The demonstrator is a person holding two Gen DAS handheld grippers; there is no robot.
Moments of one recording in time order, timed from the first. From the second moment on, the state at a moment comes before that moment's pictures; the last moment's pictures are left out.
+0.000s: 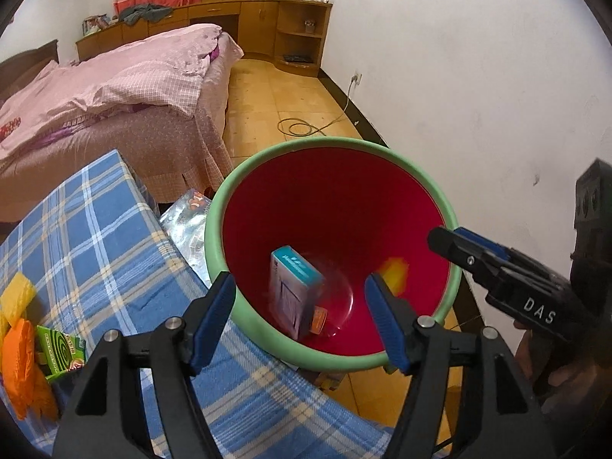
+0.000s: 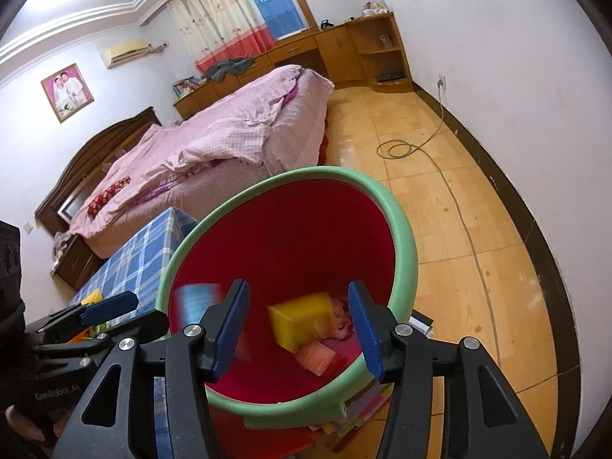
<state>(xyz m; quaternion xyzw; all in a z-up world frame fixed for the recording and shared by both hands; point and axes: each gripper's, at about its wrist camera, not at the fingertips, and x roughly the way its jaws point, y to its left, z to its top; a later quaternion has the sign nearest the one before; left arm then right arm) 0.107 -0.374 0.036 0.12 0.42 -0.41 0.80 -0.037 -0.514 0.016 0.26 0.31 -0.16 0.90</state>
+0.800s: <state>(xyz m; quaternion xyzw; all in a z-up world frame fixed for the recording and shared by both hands) 0.070 -0.231 0.071 0.05 0.43 -0.31 0.85 -0.111 -0.429 0.058 0.28 0.27 -0.12 0.92</state>
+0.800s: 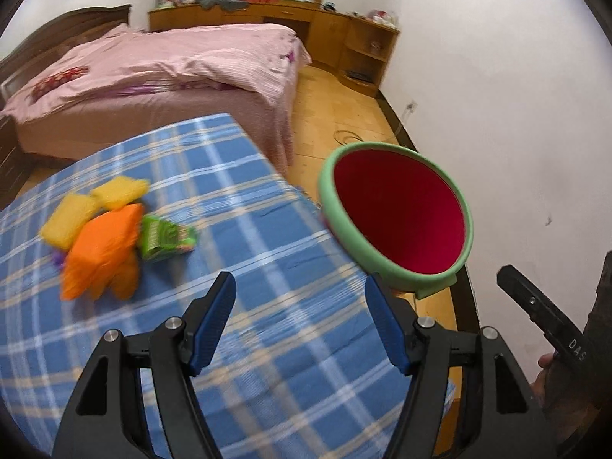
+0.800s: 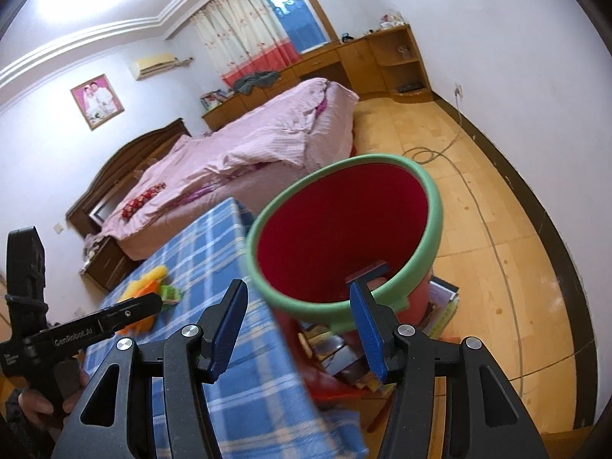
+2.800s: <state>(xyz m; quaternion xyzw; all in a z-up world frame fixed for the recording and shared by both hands) 0.210 -0.037 0.074 -0.01 0.40 -0.17 0.90 0.005 -0.262 0.066 0.17 0.33 -0.01 0.93</state>
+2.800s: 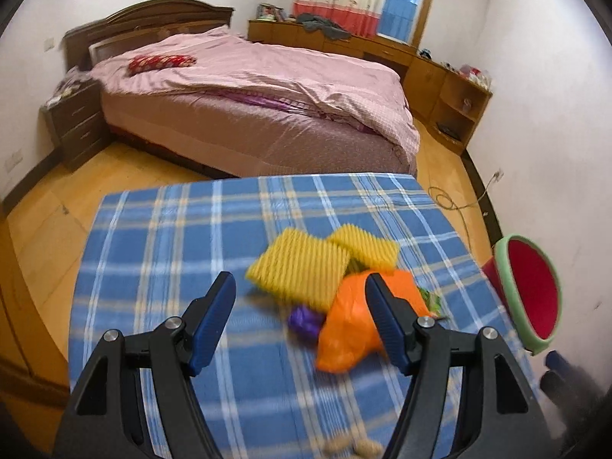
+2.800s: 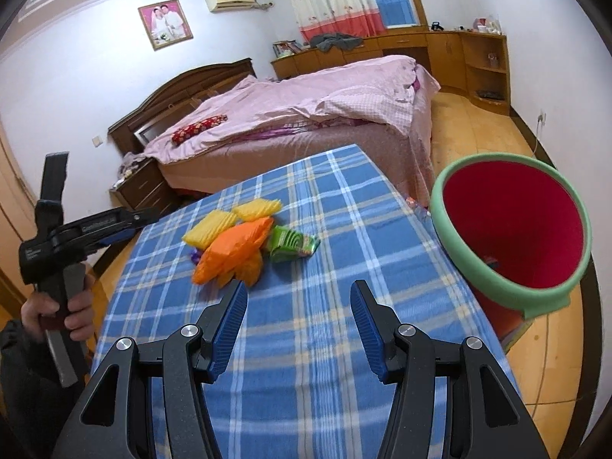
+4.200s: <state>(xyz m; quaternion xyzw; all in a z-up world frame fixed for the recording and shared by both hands) 0.259 -0.020 0.030 -0.14 0.45 -0.23 0.85 0.208 -0.233 -0.009 0.26 0.41 0.00 0.87</state>
